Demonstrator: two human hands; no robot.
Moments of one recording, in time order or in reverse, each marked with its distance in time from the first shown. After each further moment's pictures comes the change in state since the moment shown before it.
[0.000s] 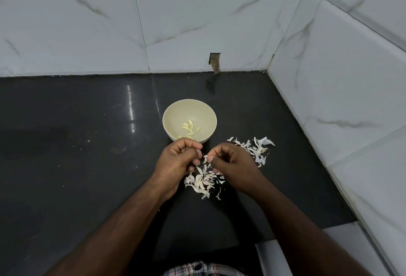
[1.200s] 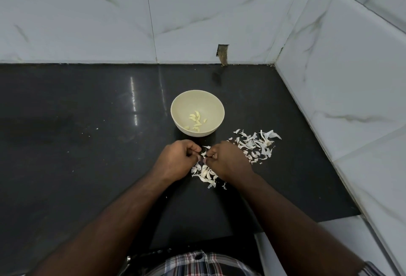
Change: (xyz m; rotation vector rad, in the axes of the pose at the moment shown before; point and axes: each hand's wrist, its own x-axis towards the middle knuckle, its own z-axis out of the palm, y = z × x) left_hand 0.012 -0.016 -0.033 0.940 -0.049 0.125; right_hand 0.023 0.020 0.038 -0.717 -0.088 0.062
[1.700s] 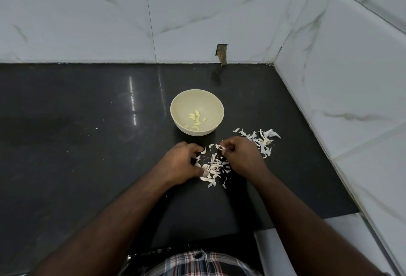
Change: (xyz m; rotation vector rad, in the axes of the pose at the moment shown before) left_hand -0.003 0.003 -0.003 0.233 -0.172 0.065; right_hand -0.005 0.025 -0.019 0.286 0.109 0.181
